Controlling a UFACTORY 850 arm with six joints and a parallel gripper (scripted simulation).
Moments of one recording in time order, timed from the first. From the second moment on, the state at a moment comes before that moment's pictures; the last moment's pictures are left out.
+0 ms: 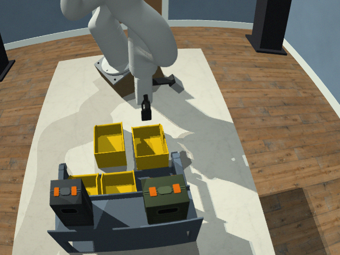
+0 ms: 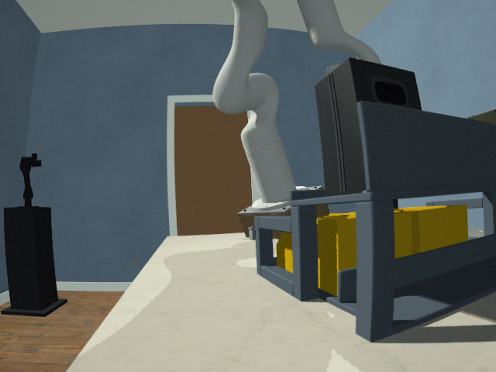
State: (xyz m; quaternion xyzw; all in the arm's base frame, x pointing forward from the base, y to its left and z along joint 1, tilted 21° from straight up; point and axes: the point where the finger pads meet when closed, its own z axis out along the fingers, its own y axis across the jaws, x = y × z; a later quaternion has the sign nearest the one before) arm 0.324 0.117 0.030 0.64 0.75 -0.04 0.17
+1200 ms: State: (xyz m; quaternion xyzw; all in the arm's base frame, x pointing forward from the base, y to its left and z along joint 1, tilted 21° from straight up) arm 0.323 0.118 0.034 0.64 0.75 -0.05 0.17
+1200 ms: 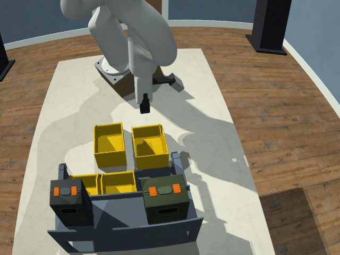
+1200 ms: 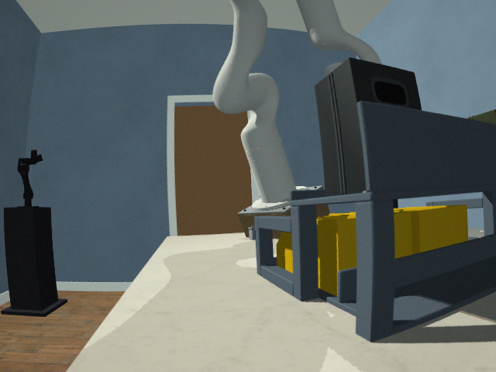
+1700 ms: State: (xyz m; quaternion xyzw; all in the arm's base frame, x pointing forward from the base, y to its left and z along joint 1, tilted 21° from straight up) arm 0.323 0.118 0.035 0.64 0.75 -0.05 0.17
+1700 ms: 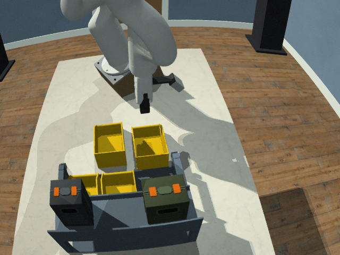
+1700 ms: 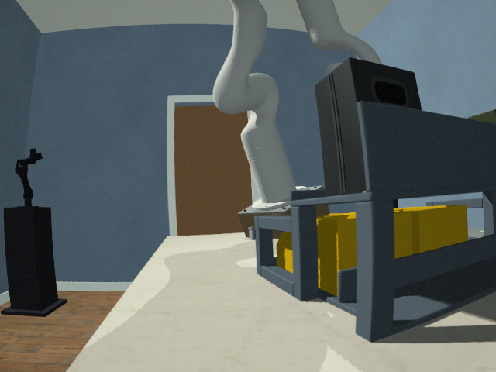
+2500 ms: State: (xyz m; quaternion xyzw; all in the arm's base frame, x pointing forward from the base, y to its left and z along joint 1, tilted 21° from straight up) arm 0.360 0.111 0.065 0.38 0.91 -0.07 0.18
